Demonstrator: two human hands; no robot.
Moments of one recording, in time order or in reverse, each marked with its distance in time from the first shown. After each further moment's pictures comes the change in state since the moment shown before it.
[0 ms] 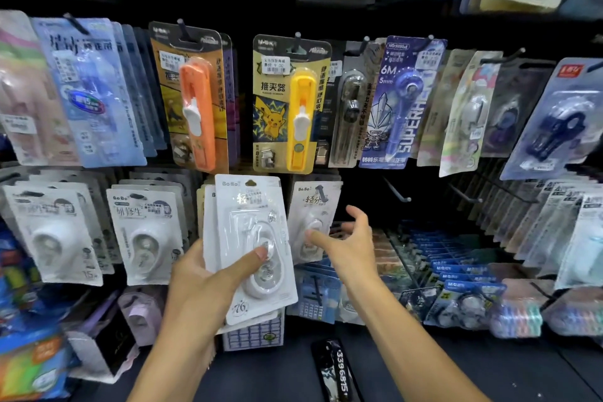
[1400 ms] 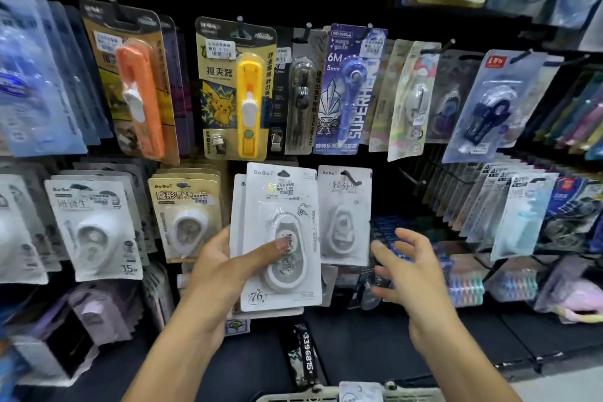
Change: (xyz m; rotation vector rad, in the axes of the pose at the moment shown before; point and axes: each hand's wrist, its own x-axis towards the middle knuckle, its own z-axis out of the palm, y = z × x) left_hand -0.011 -0.013 0.054 -0.065 -0.312 -0.112; right_hand -0.079 -0.006 -0.136 0.150 0.169 0.080
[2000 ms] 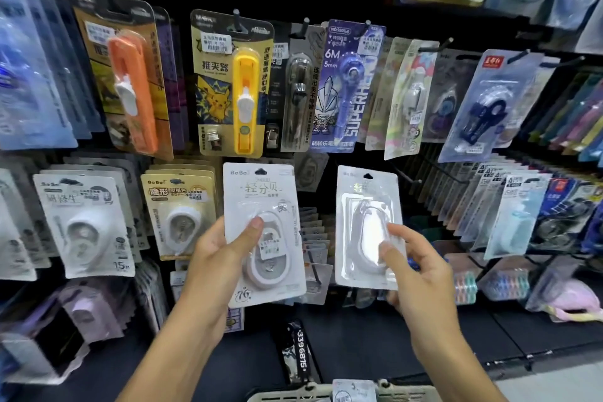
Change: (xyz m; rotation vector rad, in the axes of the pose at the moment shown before) left_hand 0.003 0.000 0.012 -0.047 0.119 0.052; right_hand -0.007 0.003 -0.009 0.020 0.004 -0.167
